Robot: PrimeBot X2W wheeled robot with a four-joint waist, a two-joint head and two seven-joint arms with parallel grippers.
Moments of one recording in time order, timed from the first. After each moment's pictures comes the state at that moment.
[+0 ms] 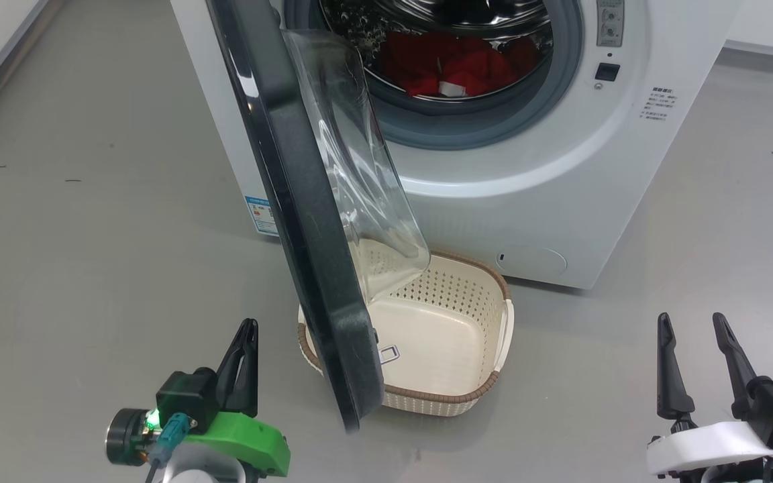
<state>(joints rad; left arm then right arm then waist) -0.11 0.04 -0.36 0.29 -0.38 0.12 -0.25 0.14 -0.08 0.02 0.04 0.24 -0.03 -0.26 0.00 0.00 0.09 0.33</state>
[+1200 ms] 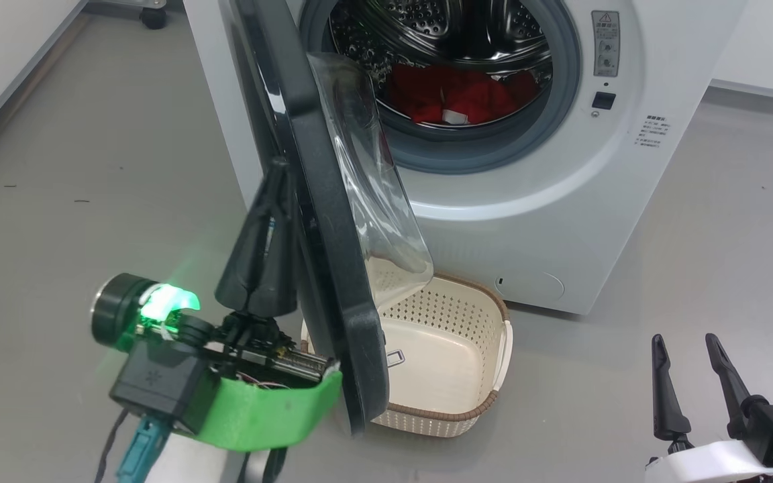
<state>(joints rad) -0.23 0.04 -0.42 -0.29 -0.29 0.09 -0.26 0.18 -0.04 -0.02 0.05 0.20 0.03 -0.26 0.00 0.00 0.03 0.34</state>
